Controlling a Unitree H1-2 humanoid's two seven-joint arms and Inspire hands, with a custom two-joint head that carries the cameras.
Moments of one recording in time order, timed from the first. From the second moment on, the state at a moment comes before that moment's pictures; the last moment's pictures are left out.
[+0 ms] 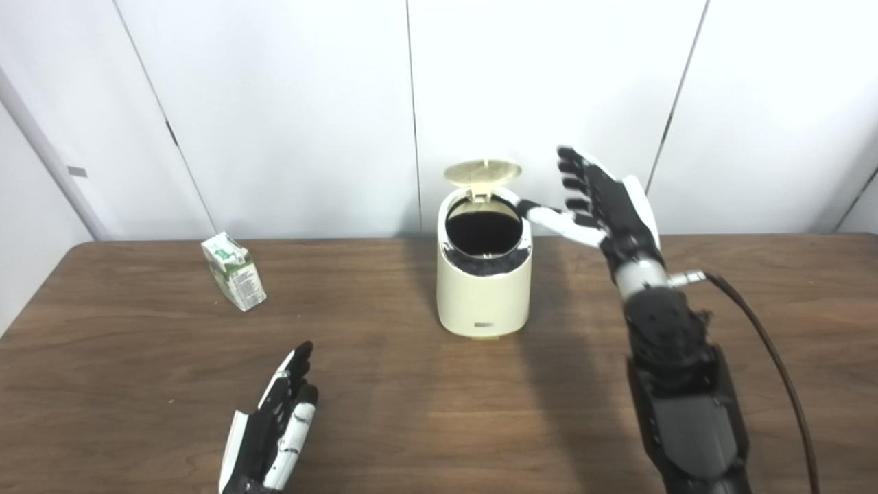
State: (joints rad) left arm 0.21 0.05 0.05 -0.22 0.09 -0.13 0.00; right arm -0.49 -0.02 -0.03 -0.10 -0.34 0.47 0.03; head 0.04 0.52
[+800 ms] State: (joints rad) left arm 0.21 0.05 0.05 -0.23 0.09 -0.12 0.00; right arm -0.18 -0.07 -0.09 -0.31 -0.15 0.47 0.16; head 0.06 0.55
